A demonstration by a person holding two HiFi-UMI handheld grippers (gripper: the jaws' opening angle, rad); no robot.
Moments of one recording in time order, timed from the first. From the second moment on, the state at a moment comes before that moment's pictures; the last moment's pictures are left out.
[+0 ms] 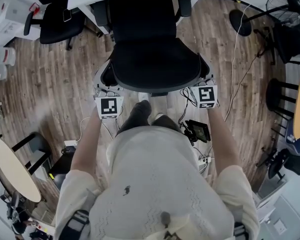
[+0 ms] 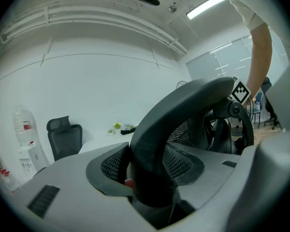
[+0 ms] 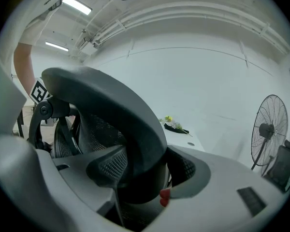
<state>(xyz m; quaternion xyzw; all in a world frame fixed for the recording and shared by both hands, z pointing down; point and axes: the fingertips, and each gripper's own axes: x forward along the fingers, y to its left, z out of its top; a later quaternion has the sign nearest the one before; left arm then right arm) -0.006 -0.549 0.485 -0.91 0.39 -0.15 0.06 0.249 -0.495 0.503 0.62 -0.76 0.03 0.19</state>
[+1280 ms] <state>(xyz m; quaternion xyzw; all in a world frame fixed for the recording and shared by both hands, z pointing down) -0.026 -0.574 0.482 -0.92 0.37 -0.15 0.07 0.226 -0.505 0.501 0.64 -0.74 0.03 0.19</state>
